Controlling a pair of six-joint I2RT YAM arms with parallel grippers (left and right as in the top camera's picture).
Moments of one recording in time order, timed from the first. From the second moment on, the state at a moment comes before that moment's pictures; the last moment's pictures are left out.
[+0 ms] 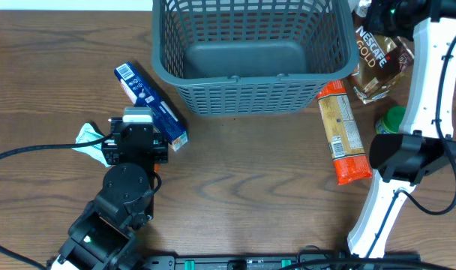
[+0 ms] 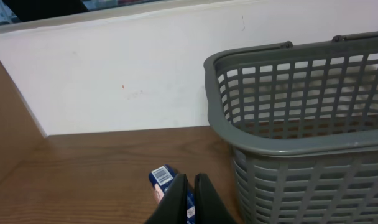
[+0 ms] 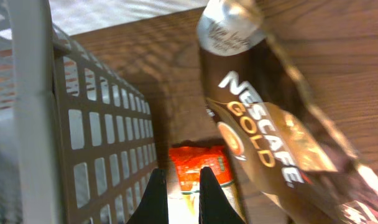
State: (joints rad) left arm -0.64 0.69 0.72 -0.18 -0.68 0.01; right arm -0.14 2.29 2.66 -1.39 -0.17 0.09
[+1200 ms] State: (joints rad) left arm -0.64 0.66 1.19 -1.04 -0.68 -0.21; right arm -0.09 2.26 2.66 -1.40 -0.24 0.06
